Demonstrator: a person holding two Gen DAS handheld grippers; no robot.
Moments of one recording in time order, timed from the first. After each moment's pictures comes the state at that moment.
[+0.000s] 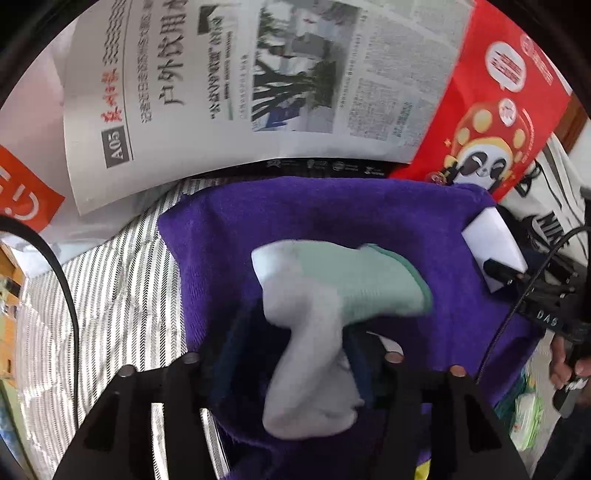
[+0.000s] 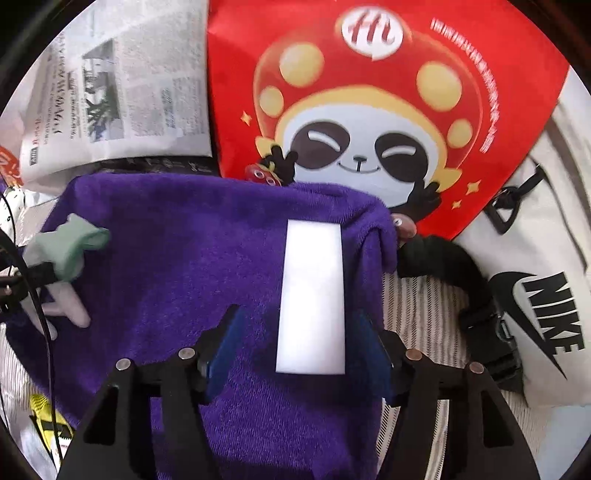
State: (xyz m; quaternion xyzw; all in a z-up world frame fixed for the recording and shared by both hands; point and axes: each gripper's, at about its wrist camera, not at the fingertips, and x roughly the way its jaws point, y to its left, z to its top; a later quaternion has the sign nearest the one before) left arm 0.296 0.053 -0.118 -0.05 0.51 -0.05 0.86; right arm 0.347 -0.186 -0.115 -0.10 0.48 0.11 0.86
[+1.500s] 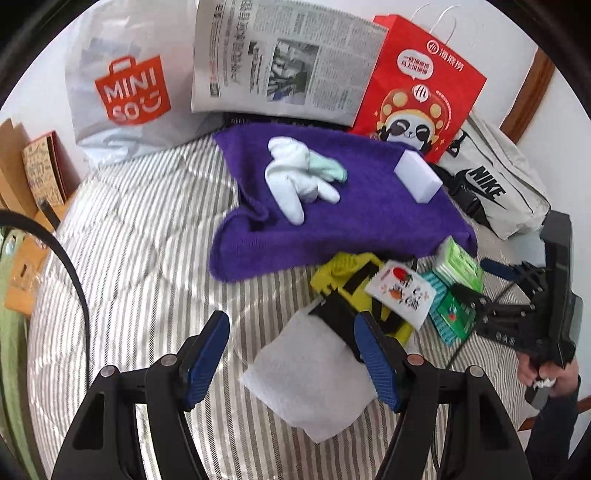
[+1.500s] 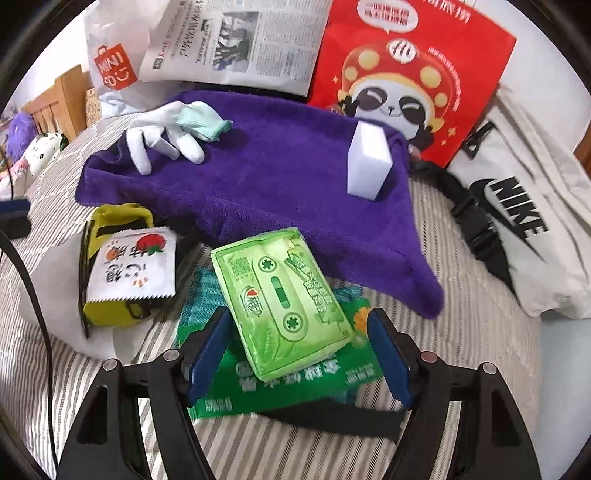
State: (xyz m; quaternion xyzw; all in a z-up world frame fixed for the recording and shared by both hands) left arm 0.106 0.063 -0.073 -0.08 0.49 -0.05 0.87; right arm 0.178 -0.185 -0.110 -0.15 0.47 0.14 0.86
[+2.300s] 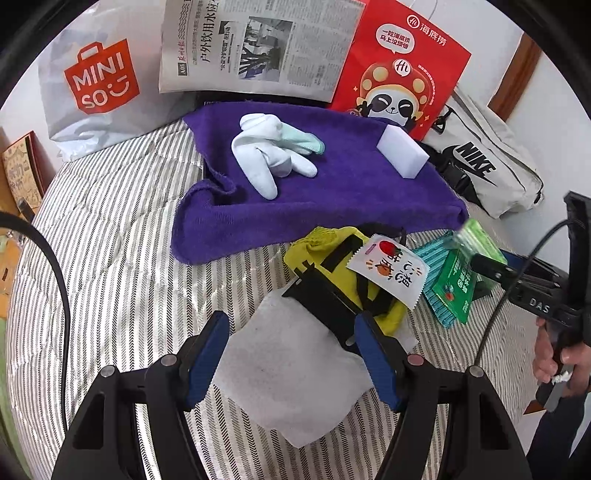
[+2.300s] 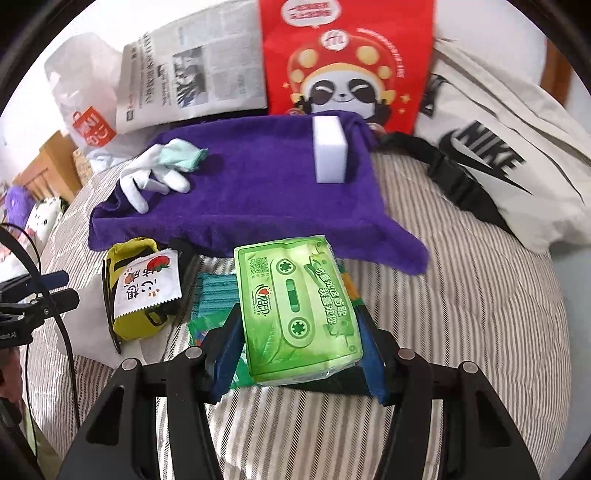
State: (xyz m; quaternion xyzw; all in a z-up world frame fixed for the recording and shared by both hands) left arm 0.106 0.044 -0.098 -0.08 0.50 -0.09 0.86; right arm 0.157 -0.227 -0.090 -0.03 0.47 0.12 0.87
